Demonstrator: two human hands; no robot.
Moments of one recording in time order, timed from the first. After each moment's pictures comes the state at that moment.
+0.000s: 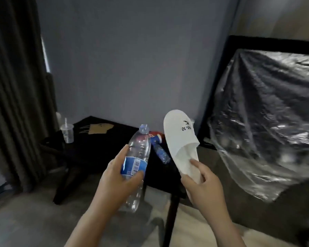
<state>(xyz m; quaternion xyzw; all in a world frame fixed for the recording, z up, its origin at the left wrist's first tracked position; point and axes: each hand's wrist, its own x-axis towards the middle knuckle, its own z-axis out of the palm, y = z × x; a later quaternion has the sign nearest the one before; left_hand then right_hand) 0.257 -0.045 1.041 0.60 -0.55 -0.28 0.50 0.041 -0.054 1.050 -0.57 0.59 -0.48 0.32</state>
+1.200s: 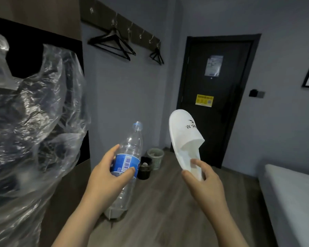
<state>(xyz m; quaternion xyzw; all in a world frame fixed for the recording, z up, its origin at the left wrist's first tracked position) -0.583 -0.132 1.090 0.12 -0.79 -0.53 0.27 -0.648 0.089 1.082 -0.06 0.80 -0.59 -0.12</state>
